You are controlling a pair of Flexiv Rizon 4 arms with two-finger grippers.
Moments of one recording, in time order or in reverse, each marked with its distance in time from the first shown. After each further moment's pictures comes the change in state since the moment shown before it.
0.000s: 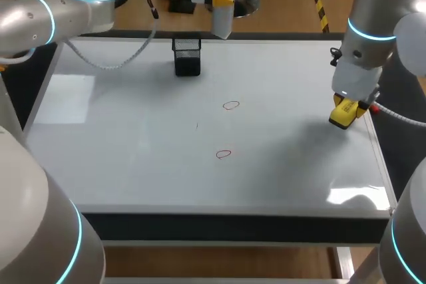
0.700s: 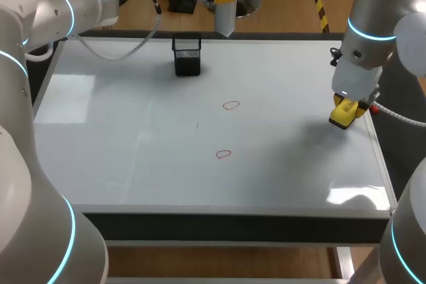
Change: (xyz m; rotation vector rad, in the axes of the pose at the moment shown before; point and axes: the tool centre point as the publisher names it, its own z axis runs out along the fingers) left arm -0.014 0.005 0.002 0.027 0.057 -0.001; right arm 0.000 0.000 0.000 0.000 0.000 0.000
